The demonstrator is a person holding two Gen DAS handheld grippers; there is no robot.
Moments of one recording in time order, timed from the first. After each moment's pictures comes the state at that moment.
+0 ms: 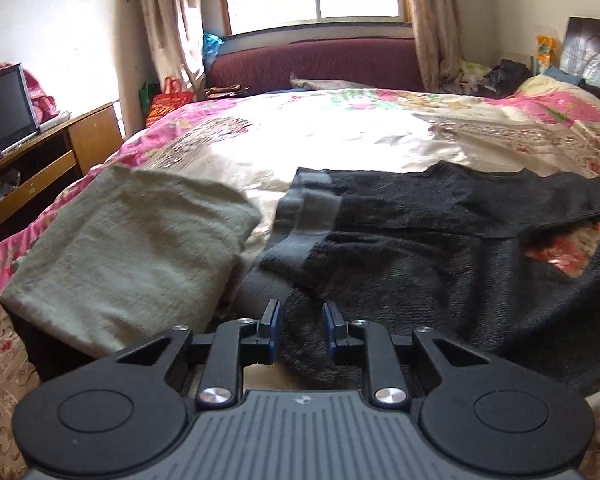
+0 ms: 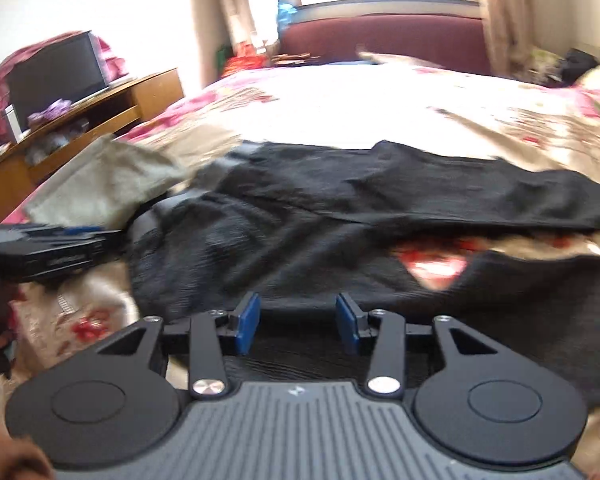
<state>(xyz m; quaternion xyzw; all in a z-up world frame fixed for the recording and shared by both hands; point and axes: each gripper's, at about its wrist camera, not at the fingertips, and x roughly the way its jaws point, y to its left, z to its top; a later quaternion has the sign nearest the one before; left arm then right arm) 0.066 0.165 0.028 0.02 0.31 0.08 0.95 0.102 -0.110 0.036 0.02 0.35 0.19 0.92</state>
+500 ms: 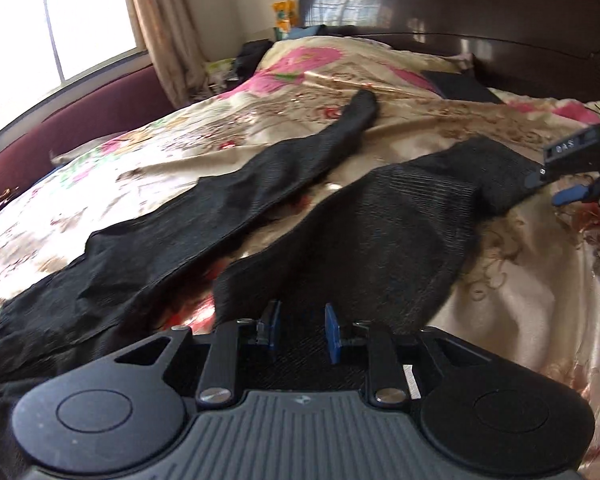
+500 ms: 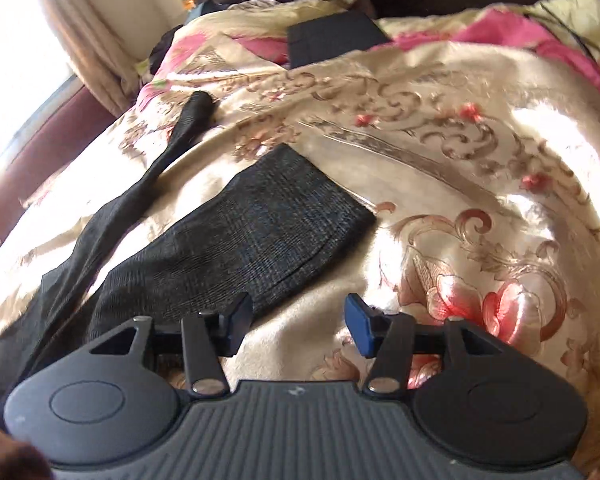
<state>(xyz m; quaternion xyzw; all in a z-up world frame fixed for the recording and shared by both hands) 0.120 -0.111 0.015 0.17 0.30 -0.23 0.91 0.103 -0.441 -0.029 0.34 0.31 -0.19 0.86</state>
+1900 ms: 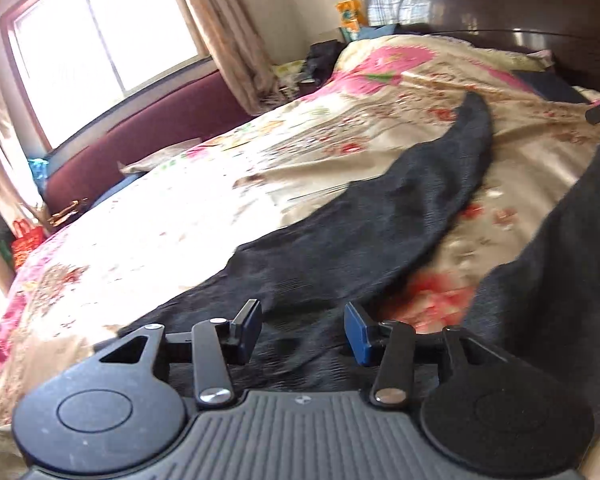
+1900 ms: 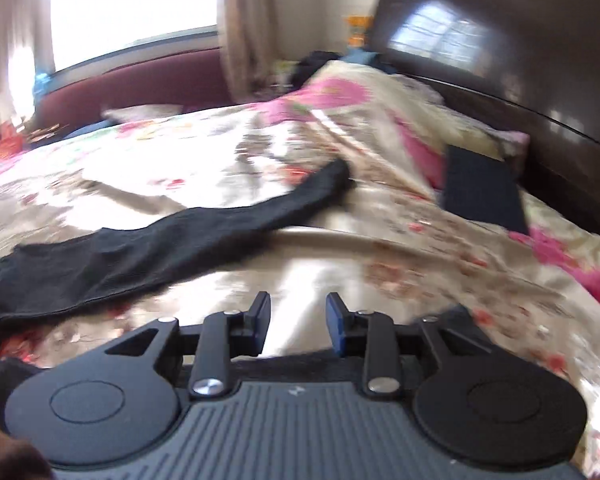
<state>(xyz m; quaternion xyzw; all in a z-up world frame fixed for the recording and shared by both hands) 0.199 0.029 0.049 0.21 0.28 -0.11 0.93 0.207 -0.317 0.059 0.01 0.31 0.01 0.95</state>
